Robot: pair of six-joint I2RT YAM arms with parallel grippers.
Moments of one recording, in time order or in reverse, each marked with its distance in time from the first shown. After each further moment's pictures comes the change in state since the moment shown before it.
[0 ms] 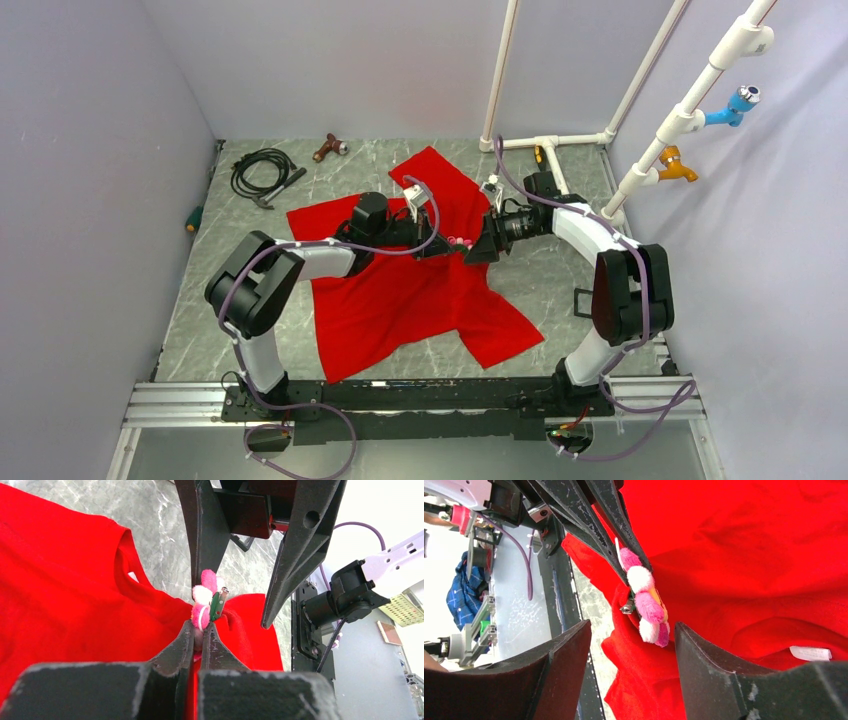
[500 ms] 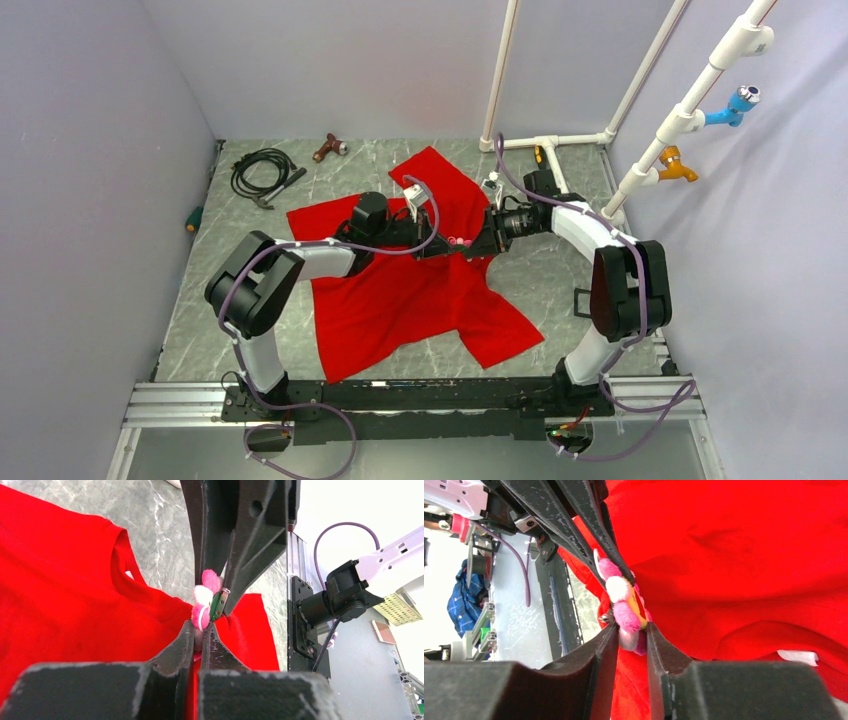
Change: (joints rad) left arm 0.000 0.002 0.000 0.001 0.006 -0.017; right arm 0.000 0.019 0.006 0.056 -0.001 0.057
